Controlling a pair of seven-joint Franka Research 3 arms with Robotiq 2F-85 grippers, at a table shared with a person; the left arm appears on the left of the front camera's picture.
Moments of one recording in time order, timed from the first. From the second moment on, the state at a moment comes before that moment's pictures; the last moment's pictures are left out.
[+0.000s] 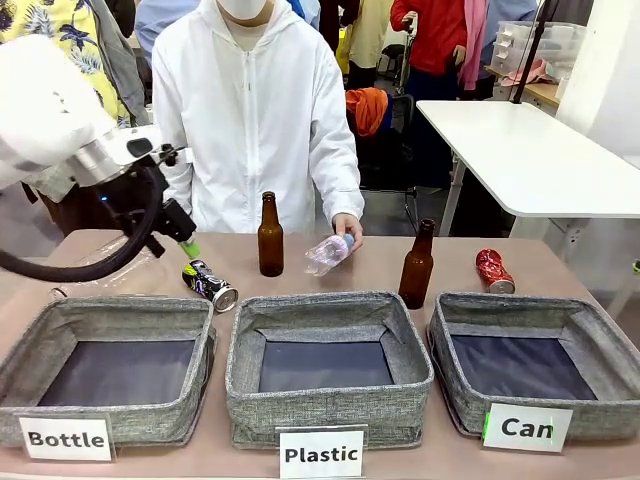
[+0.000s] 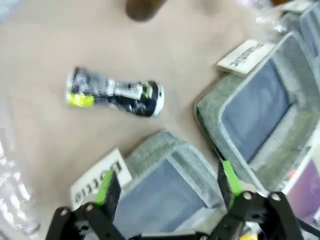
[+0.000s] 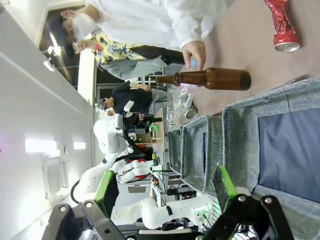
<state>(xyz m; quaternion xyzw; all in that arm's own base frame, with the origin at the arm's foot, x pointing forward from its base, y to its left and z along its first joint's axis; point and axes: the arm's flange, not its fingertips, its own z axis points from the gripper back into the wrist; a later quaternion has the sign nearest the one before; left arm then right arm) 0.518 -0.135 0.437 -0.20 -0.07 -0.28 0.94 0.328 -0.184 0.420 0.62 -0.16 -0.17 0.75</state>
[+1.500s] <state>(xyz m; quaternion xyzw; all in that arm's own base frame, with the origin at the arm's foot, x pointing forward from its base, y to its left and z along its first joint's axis) 0.511 -0.110 0.425 -0.18 -0.15 -0.90 0.37 0.328 -0.185 0.419 0.62 -0.16 -0.17 0.75</state>
